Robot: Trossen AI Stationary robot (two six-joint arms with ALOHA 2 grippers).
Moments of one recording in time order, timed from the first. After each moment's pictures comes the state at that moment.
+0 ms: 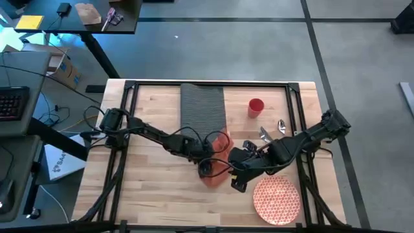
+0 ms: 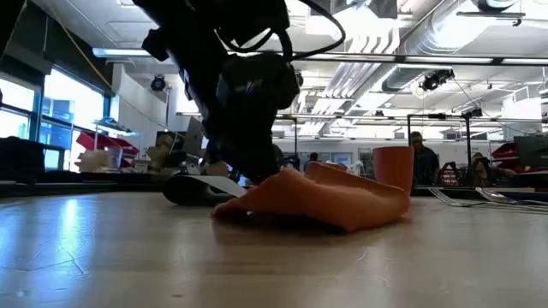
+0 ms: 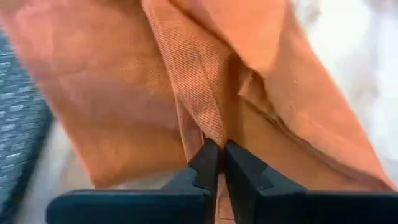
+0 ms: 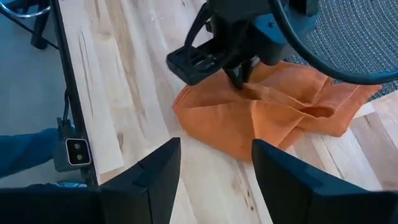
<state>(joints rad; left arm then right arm) -0.20 1.92 1.14 -0.17 0.02 -0.54 0.49 1.68 1.63 -1.02 0.28 0.79</state>
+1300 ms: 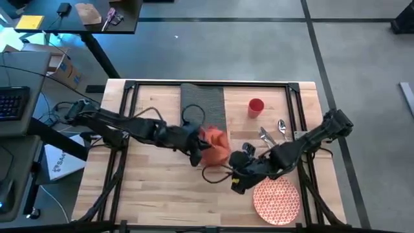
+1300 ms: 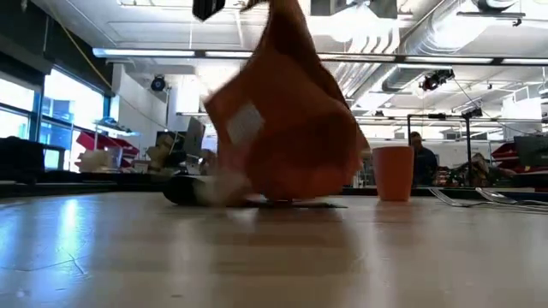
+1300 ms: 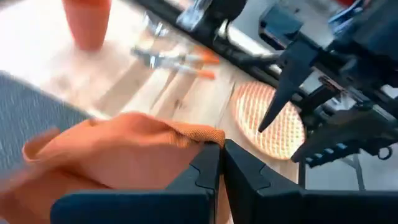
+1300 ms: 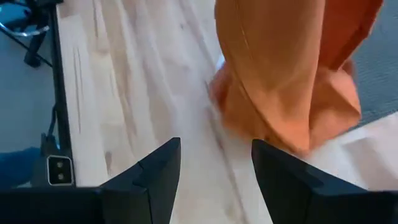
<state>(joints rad) -0.27 1.51 1.29 -0.38 -0.30 -0.73 0.54 1.64 1.42 -0.76 0.41 0.78</state>
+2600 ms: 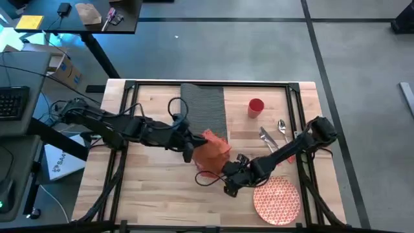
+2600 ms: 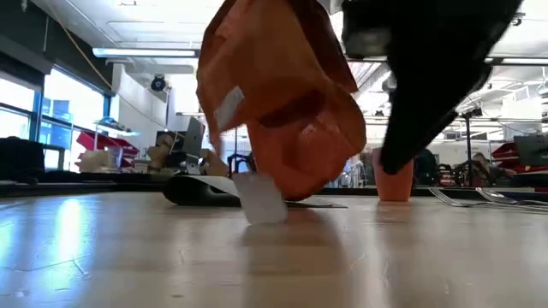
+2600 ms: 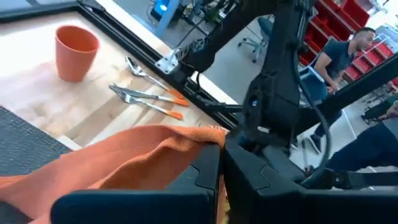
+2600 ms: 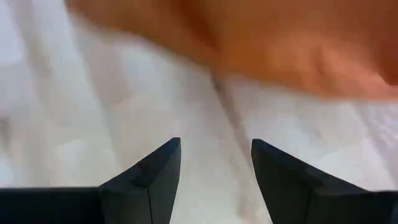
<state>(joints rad) -0.31 1.37 1.32 -0.34 -0.40 -0.79 0.52 1.84 1.21 -0.57 0.26 0.87</state>
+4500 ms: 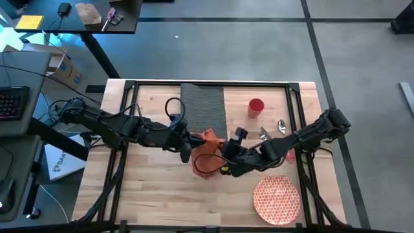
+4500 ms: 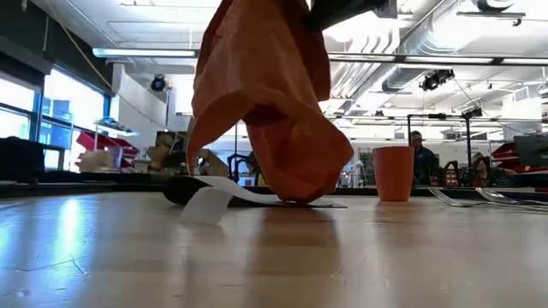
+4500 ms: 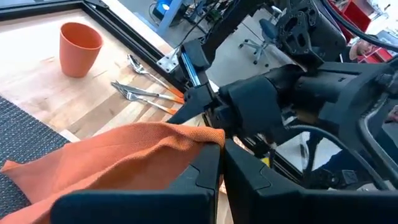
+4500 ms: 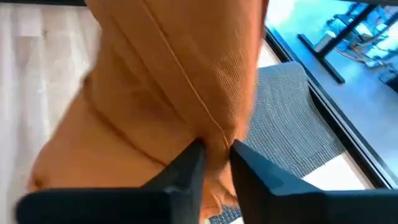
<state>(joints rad) -0.33 1.36 1.32 -0.34 -0.41 -0.82 0.42 1.66 1.38 -0.62 0.78 0.41</state>
